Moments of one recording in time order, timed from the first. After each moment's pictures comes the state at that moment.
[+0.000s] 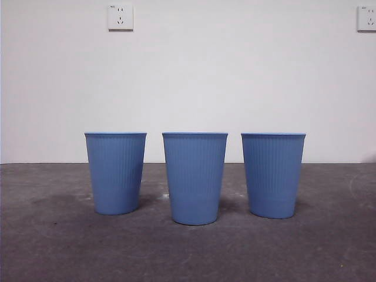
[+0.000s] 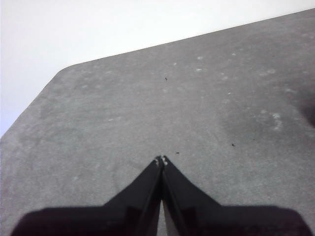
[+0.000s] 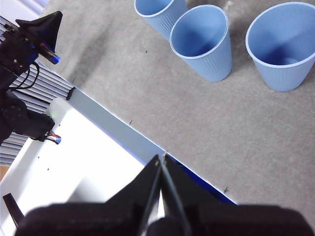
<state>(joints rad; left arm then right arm) 0.08 0.01 0.02 -0.19 0.03 0.21 0.49 0.79 1.07 -1.11 -0.44 0.14</state>
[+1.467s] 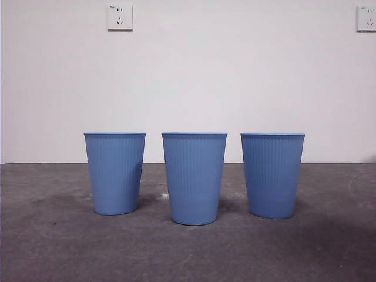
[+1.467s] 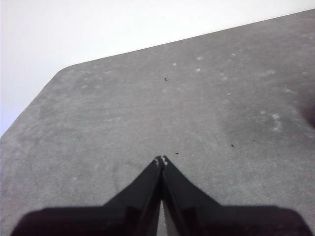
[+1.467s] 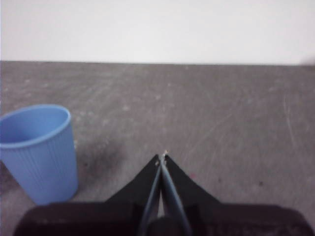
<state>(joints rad) 0.08 0.01 0.02 -0.19 0.03 0.21 -0.10 0.01 0.05 -0.16 -0.26 -0.04</state>
